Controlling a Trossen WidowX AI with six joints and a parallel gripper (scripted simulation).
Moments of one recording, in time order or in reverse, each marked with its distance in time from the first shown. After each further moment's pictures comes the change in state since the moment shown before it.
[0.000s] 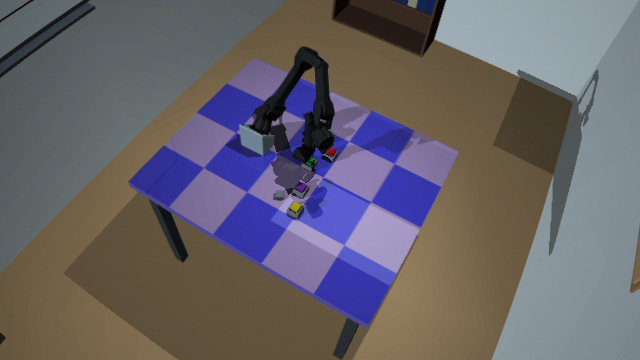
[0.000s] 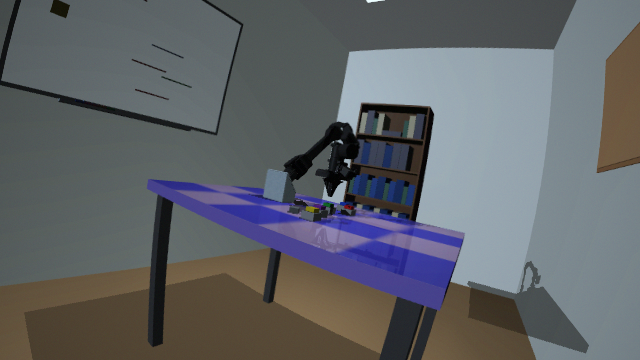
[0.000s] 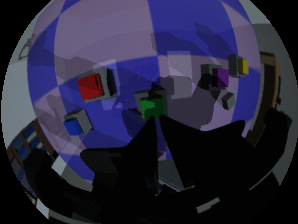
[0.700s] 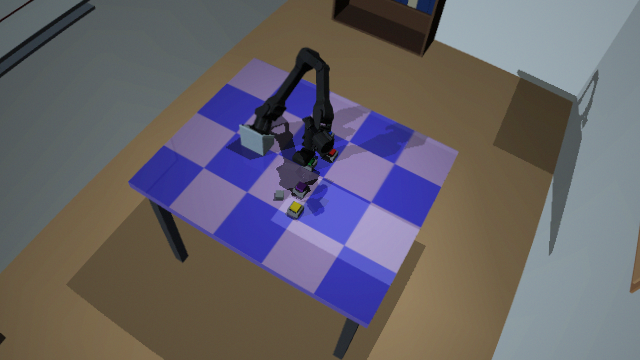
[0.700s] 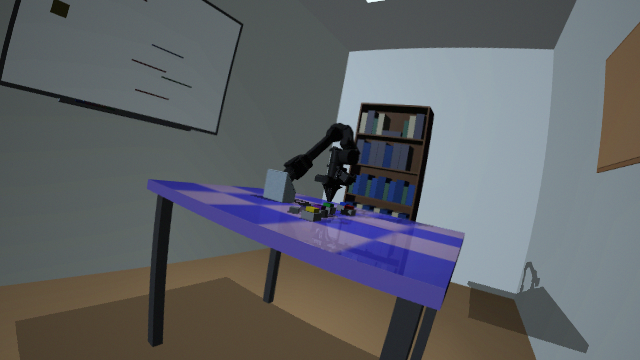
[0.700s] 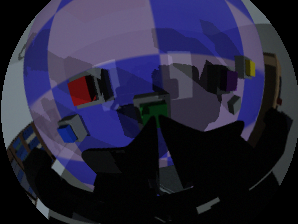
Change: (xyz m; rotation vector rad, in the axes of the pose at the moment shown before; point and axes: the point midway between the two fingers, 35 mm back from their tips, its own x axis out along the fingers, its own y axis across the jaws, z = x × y) arm 0.022 0.000 0.002 0.000 -0.005 -0.001
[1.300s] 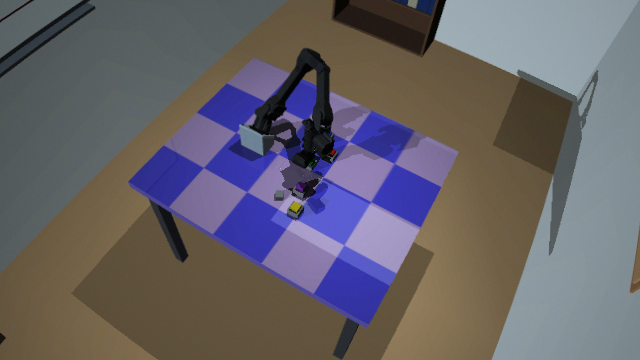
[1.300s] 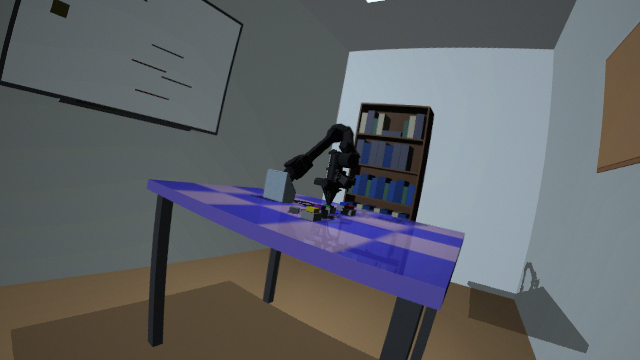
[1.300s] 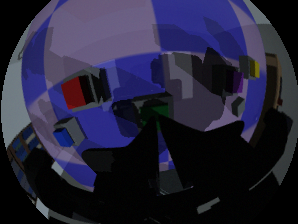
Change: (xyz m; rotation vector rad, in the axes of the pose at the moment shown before) arm 0.013 0.000 -0.001 0.000 -0.001 0.001
